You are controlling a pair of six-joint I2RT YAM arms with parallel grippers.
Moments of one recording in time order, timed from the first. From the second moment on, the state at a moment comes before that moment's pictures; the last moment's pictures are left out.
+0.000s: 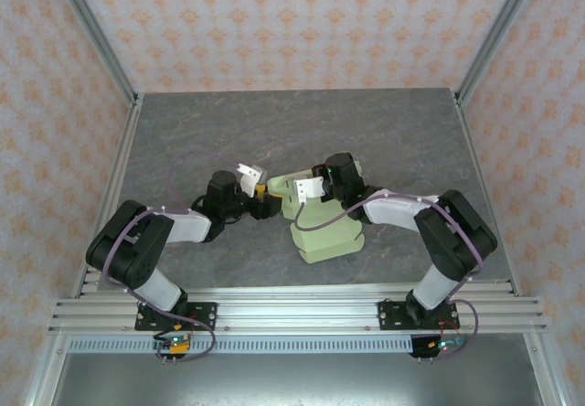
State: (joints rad) left arm -0.38 1.58 0.50 0.59 0.45 -0.18; right arm 0.62 1.64 0.80 0.30 0.05 -1.37
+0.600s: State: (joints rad) left arm -0.27 1.45 0.39 0.63 0.29 -0.30; right arm 0.62 1.59 0.67 0.55 0.08 -1.38
